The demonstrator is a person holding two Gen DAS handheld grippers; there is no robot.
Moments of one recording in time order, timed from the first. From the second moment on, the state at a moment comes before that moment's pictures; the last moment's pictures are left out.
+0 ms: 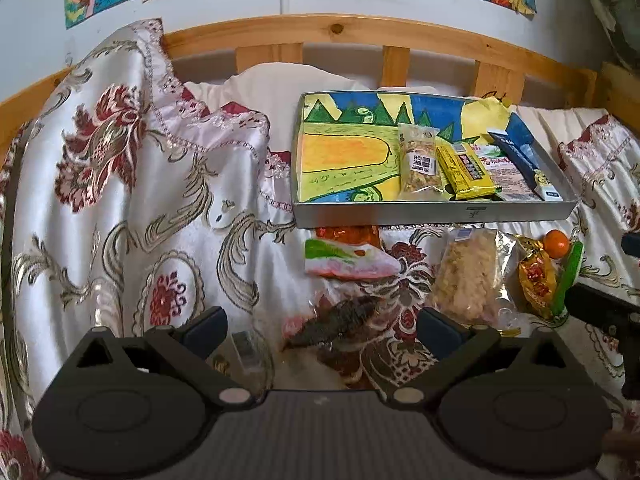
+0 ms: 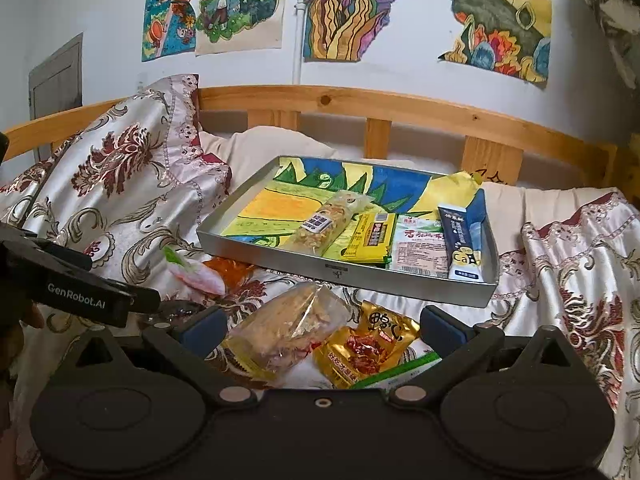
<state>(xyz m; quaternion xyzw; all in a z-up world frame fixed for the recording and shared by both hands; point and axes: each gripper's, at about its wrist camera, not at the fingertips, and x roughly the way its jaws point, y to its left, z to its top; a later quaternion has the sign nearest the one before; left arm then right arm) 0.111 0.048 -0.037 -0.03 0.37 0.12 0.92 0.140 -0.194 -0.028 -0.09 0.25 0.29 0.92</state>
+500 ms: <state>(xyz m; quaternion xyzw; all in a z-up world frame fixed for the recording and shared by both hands) 0.133 0.050 -0.041 0.04 0.39 0.12 0.91 0.172 -0.174 -0.039 -0.09 0.28 0.31 0.91</state>
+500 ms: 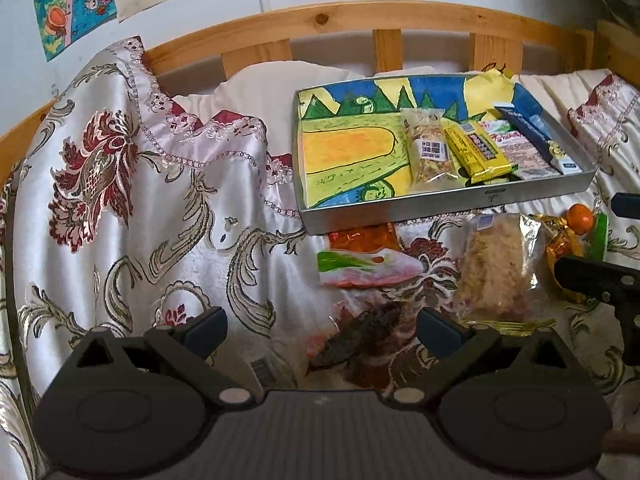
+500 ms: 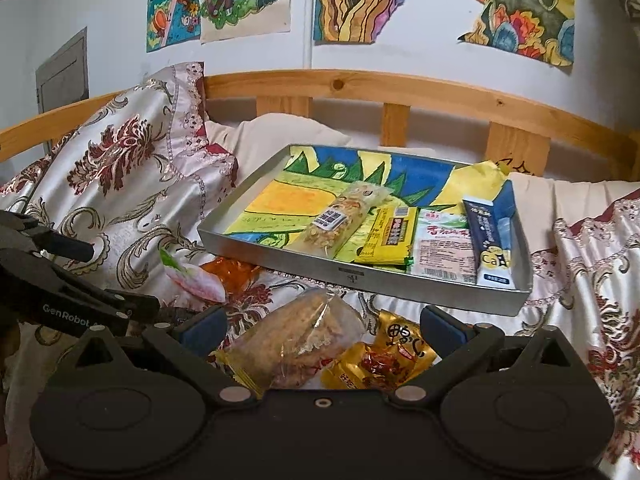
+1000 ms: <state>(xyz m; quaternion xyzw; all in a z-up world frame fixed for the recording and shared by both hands) 0.146 0.047 -0.050 0.07 0.40 0.12 0.90 0.185 -0.173 -0.057 -0.07 0.33 0.35 0.87</state>
